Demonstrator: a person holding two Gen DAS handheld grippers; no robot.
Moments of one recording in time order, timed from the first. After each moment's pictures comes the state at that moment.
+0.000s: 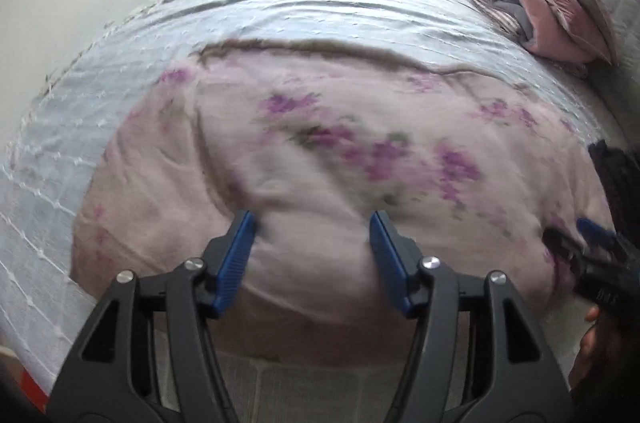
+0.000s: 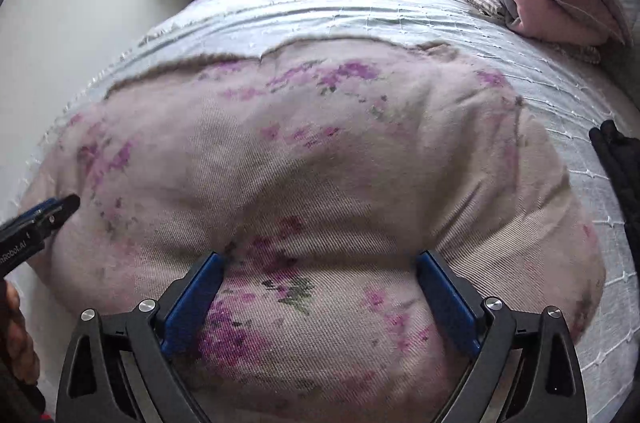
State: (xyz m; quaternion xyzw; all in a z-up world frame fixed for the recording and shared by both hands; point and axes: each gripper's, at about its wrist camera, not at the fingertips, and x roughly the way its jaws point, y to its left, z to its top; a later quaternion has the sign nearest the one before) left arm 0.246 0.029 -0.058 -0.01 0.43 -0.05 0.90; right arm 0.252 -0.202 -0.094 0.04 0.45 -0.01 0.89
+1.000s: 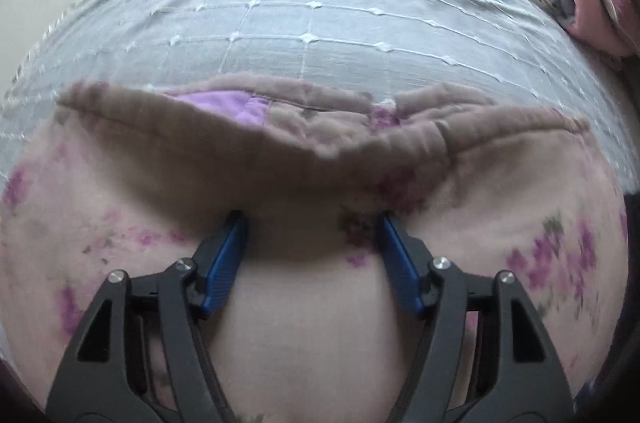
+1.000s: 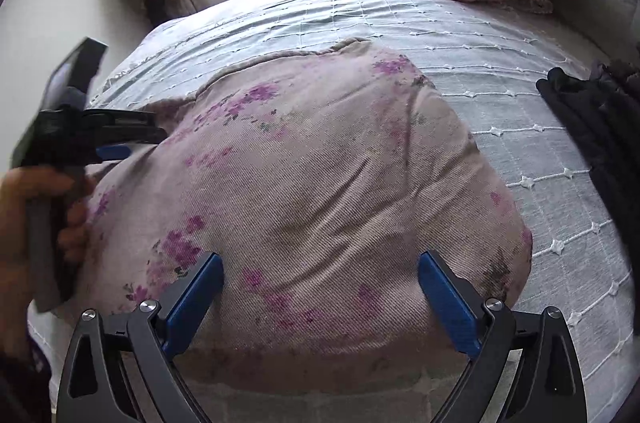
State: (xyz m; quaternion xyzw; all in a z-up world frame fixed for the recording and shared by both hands) left arm 0.439 -0.063 -0.113 -0.03 0.54 -0.02 0.84; right arm 0.230 -0.252 -0.075 0.11 0.45 -0.08 0.88
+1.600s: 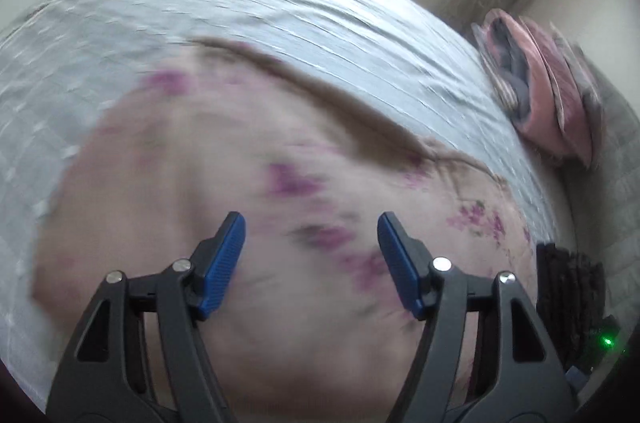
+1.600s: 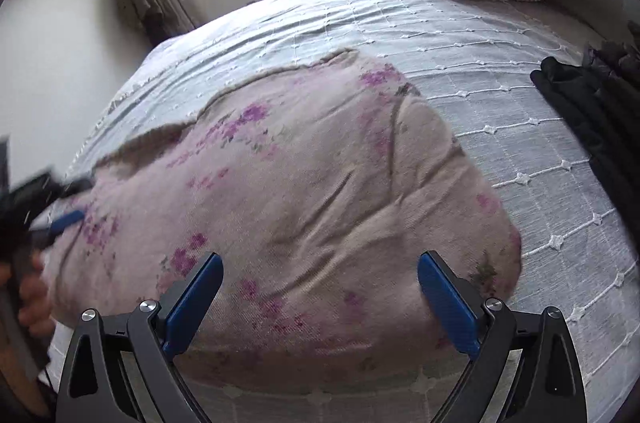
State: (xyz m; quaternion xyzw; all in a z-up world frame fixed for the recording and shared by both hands) left arm 0.302 0.104 -0.059 -0.22 0.45 -0.03 0.86; right arm 0.222 -0.272 -0.062 0.15 0.43 -0.07 0.89
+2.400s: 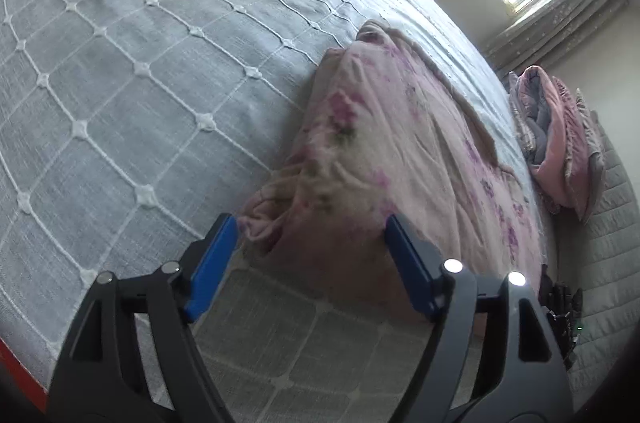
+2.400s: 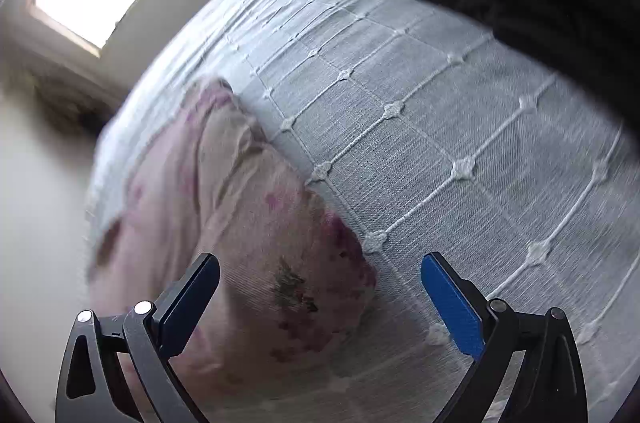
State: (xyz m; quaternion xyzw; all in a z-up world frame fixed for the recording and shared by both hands) left arm 0.225 0.240 -0.122 -0.32 0.47 -0.01 0.82; right arm 0.181 -0.391 -0.097 0.40 0.42 -0.14 0.80
